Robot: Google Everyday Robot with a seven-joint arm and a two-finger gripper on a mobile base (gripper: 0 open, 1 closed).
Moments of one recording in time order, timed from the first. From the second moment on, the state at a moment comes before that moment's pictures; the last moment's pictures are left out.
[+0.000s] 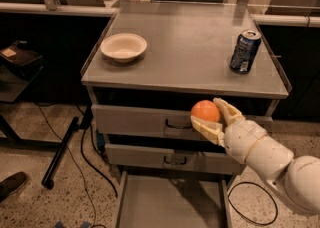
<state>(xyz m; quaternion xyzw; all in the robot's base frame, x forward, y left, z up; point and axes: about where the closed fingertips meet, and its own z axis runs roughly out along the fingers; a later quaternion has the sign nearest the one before) 0.515 -0.142 0.794 -0.28 0.69 0.13 0.66</state>
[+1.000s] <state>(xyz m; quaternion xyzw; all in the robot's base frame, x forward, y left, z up) 0.527 -0.160 0.853 -0.29 0.66 0.09 0.69</state>
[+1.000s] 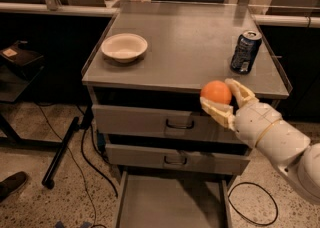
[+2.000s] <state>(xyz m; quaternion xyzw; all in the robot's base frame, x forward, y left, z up) 0.574 -0.146 0.920 -0.32 0.63 0.07 0.71</state>
